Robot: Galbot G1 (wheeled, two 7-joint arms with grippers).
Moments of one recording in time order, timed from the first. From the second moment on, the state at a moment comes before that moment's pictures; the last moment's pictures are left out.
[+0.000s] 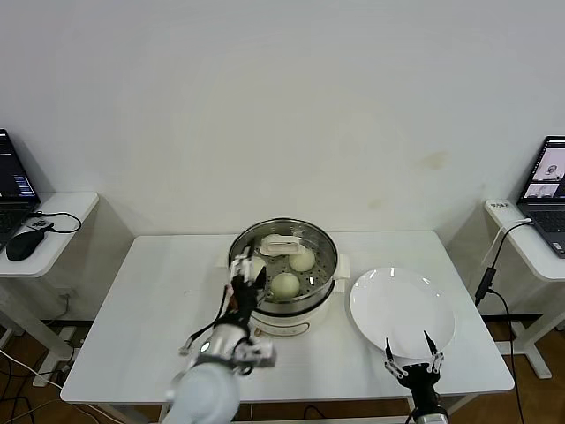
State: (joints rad) left arm 1.23 -1.27 -0.11 -2.13 1.15 0.39 0.18; right arm -1.59 1.51 0.70 1.75 -0.23 0.33 -0.03
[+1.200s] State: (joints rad) left arm 1.81 -1.30 -0.56 -2.15 -0.15 -0.06 -0.12; right arm -1.78 1.36 0.59 1.95 0.00 0.23 -0.09
